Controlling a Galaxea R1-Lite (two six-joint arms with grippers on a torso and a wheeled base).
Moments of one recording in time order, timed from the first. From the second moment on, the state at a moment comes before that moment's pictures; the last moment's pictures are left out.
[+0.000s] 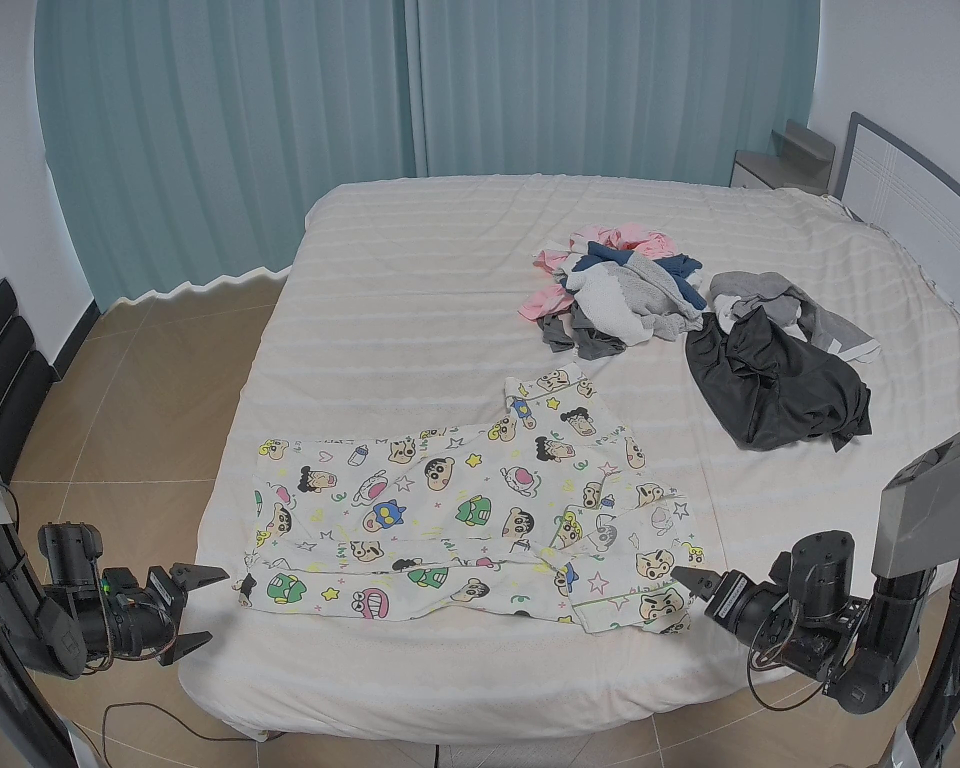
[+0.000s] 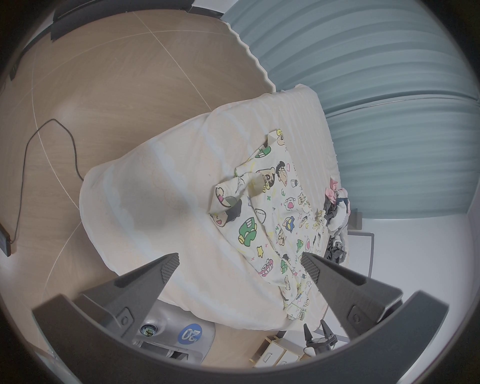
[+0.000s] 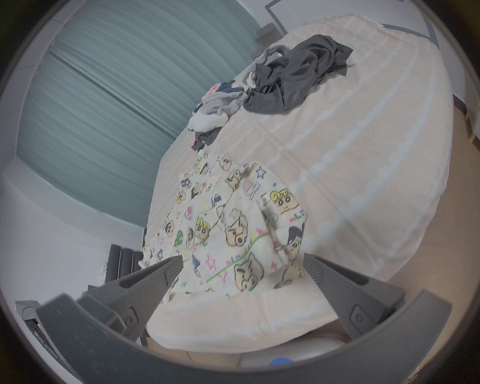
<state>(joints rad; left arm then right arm) 0.30 1.93 -0.11 -1.04 -0.59 -0.85 0.43 2.12 -0.06 -1.53 -0.11 0.90</state>
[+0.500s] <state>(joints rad) 0.28 1.93 -0.11 -1.04 -0.59 -0.84 0.54 2.17 -0.05 -1.53 -0.12 0.99</state>
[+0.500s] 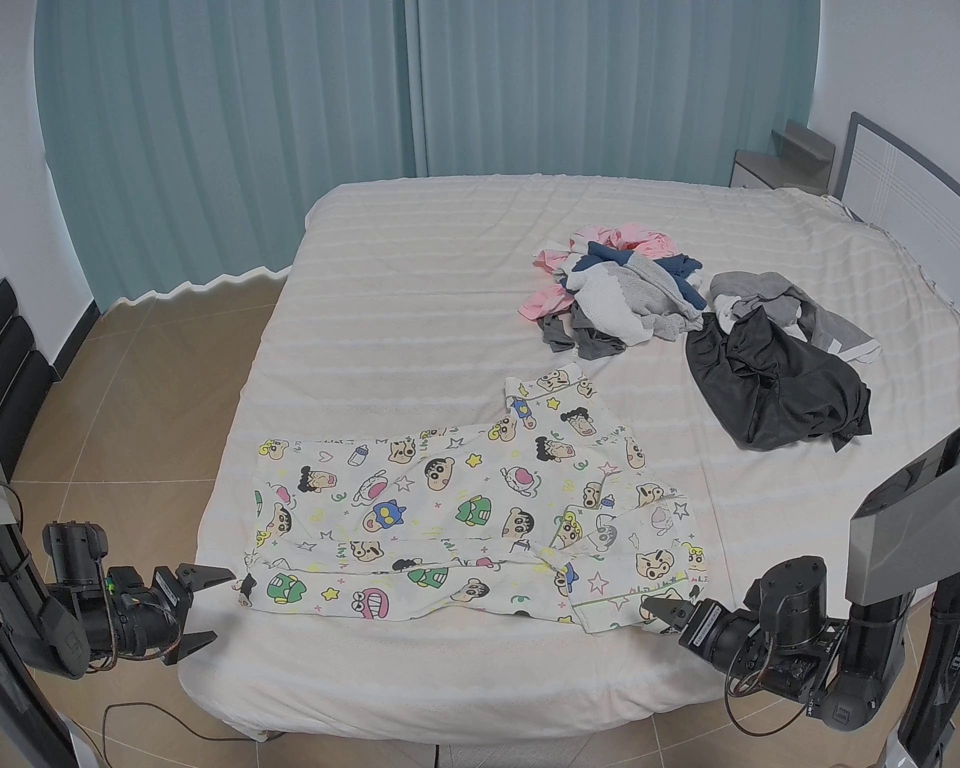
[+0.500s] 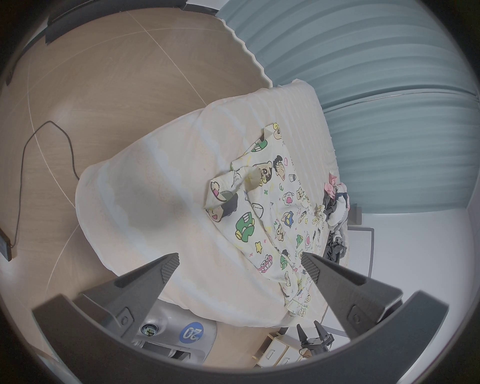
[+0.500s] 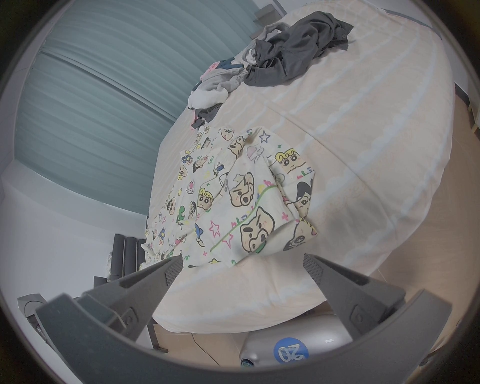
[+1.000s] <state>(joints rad) 0.21 1.94 -0.12 -1.04 -0.48 -0.84 0.53 2.23 -0.09 -1.54 -0.12 0.99</state>
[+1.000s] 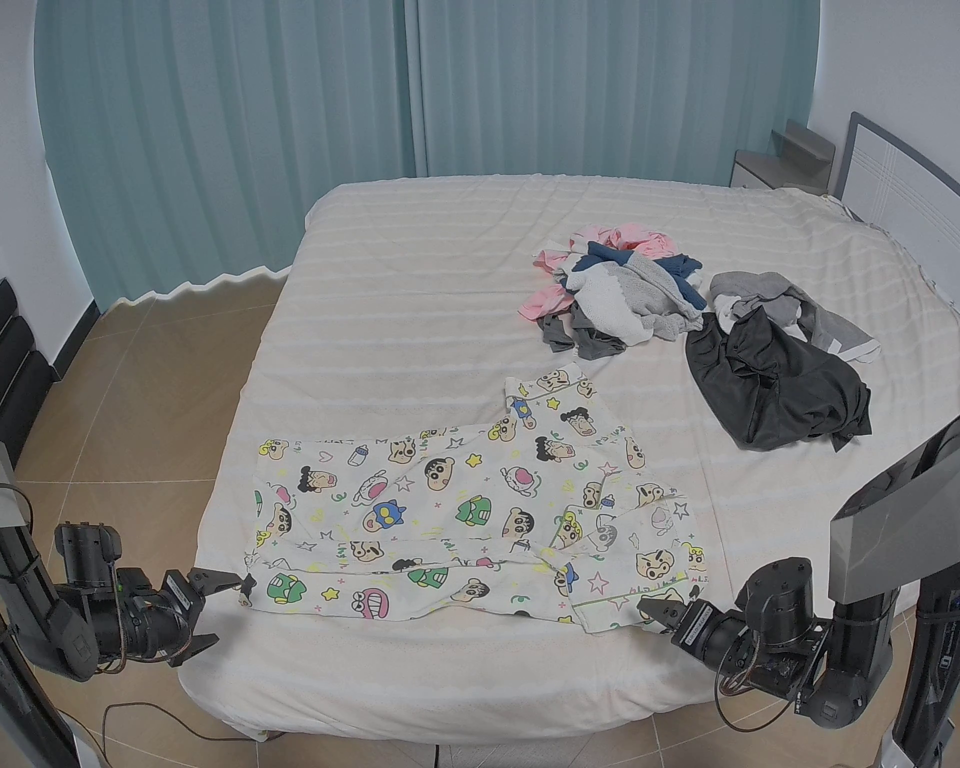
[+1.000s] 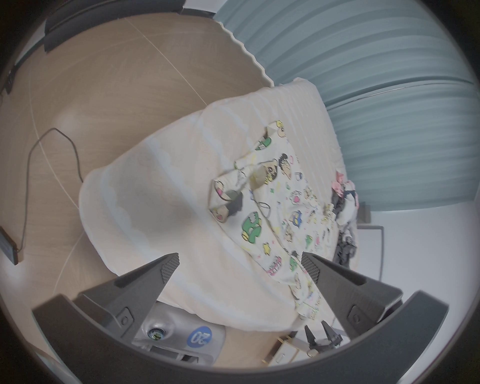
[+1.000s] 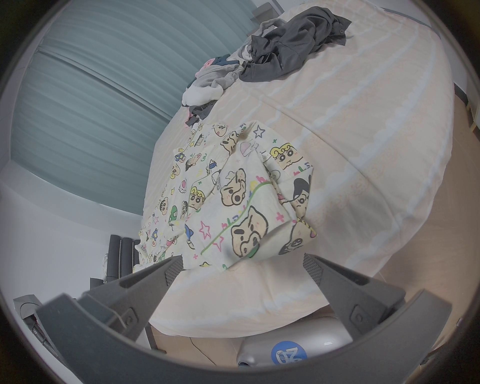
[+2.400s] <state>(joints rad) -0.11 2.25 -0.44 -1.06 0.11 -1.04 0.49 2.27 -0.12 -1.53 -0.14 0.99</state>
